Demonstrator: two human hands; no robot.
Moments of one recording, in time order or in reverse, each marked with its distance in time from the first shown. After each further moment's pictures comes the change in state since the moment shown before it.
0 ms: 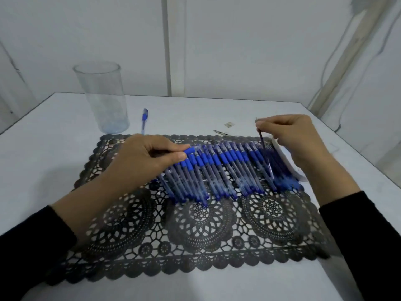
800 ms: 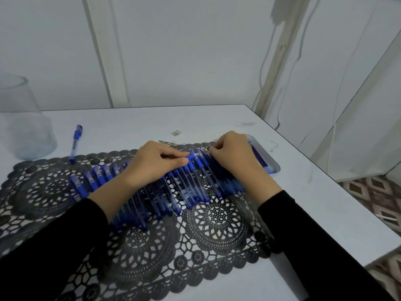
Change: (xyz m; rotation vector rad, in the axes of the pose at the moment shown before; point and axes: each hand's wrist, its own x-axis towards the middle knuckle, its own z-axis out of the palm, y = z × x) left_hand 0.081 0.013 0.111 -0.018 -0.252 -0.166; right_hand 0.022 0.047 -0.011 -0.774 0.023 -0.061
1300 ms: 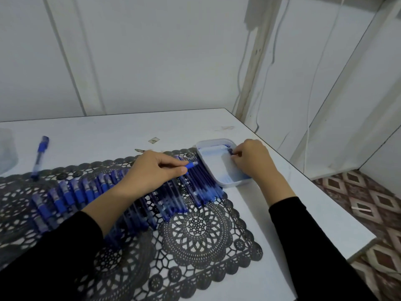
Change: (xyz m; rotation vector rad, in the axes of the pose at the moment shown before) left_hand 0.016 0.015 0.035 -0.062 -0.095 0.040; right_hand 0.012 0.093 -0.036 -0.340 0.023 0.040
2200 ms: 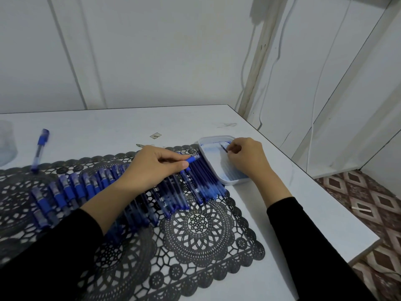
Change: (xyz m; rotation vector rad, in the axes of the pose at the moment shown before) left_hand -0.004 0.001 -0.001 -0.080 0.028 -0.015; right_hand -0.002 -0.016 0.006 0.390 0.012 0.112
